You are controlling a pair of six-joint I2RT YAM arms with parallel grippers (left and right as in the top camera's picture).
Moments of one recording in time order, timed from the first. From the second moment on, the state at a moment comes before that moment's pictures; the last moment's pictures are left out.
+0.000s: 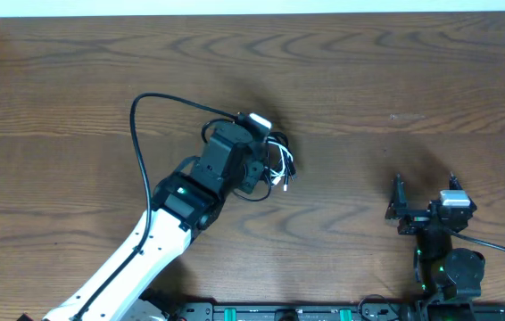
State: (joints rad) left arm -0.58 1.24 0.90 -0.44 -0.09 0.01; right arm 0.04 0.02 0.01 -0.07 0.05 0.02
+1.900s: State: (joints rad) left arm -0.61 1.22 0.90 -0.14 -0.09 -0.03; right arm 0.06 1.07 0.53 0.36 -0.91 0.24
